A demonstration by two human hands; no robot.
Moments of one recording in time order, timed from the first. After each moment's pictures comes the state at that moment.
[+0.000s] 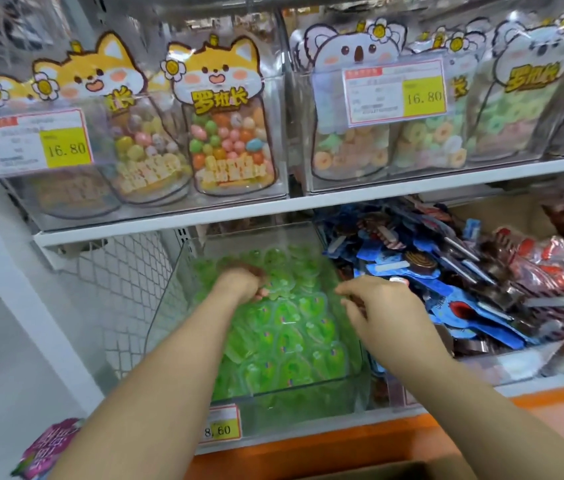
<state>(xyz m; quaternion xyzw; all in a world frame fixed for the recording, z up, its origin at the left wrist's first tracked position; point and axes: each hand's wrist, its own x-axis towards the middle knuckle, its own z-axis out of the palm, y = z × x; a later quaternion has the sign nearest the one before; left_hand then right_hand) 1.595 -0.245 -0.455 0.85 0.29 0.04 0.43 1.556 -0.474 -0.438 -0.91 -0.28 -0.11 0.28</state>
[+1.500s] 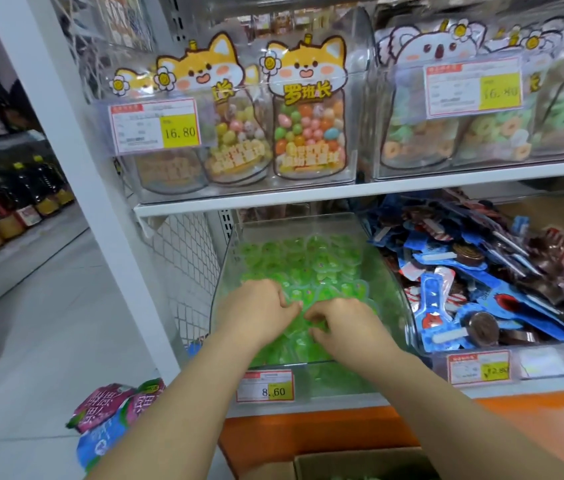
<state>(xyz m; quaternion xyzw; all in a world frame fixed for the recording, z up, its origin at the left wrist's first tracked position) 1.470 -0.262 -0.432 0.97 0.22 0.06 0.10 1.521 -0.394 -0.464 -0.91 -0.36 0.02 0.22</state>
